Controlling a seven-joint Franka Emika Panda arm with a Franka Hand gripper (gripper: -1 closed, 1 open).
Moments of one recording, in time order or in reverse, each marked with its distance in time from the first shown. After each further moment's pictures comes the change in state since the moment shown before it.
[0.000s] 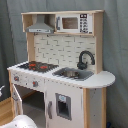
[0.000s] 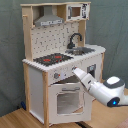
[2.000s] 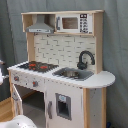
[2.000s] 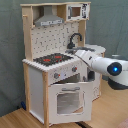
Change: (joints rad) arm 0.072 0.195 -0.197 -0.008 0.214 -0.209 -0.558
